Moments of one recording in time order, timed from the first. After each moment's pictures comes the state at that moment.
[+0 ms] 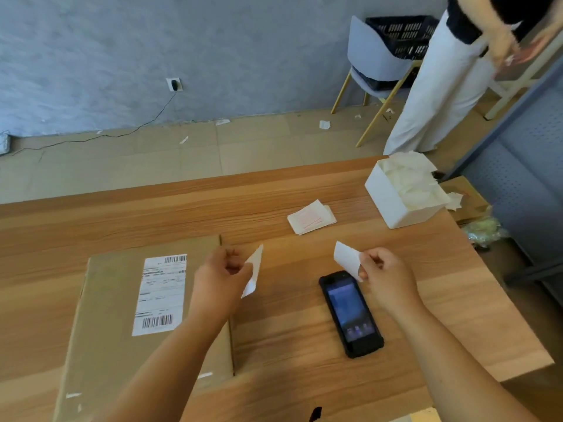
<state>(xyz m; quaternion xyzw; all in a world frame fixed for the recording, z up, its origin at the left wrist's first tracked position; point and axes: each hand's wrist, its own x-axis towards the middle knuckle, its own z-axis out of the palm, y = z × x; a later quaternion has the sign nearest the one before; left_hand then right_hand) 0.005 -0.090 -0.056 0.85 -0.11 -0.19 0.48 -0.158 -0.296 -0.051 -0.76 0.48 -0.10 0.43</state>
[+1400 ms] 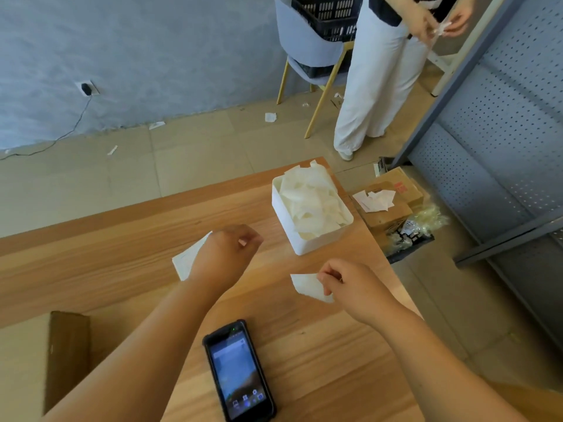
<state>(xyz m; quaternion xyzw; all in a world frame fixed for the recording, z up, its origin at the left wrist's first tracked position) -0.022 -0.368 -0.061 0.85 -0.37 -0.20 0.32 -0.221 -0.493 -0.054 -0.81 0.39 0.06 0.43</state>
